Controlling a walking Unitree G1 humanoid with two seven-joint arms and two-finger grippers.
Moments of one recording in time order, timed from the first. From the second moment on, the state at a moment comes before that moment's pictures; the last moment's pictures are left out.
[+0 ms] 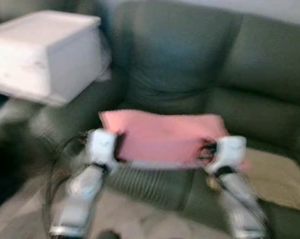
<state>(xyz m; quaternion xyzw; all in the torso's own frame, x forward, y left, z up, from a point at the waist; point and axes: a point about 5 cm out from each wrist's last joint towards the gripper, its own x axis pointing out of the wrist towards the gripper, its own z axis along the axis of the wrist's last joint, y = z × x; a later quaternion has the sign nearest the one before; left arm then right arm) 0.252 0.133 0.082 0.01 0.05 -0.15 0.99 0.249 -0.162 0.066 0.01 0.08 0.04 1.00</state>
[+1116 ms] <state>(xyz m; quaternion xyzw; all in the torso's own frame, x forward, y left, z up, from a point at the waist) 0.249 0.129 0.084 0.02 0.05 -0.15 0.99 0.247 -0.161 0.062 0.01 0.09 0.06 0.99</state>
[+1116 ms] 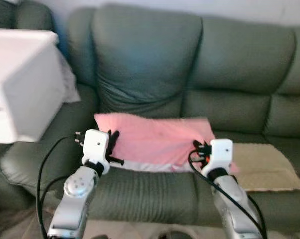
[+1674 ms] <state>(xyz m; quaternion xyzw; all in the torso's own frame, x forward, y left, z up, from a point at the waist) 0.249 0.119 0.086 0.01 0.05 -0.17 0.98 0.244 -0.170 0.059 0.01 0.10 0.04 0.99</state>
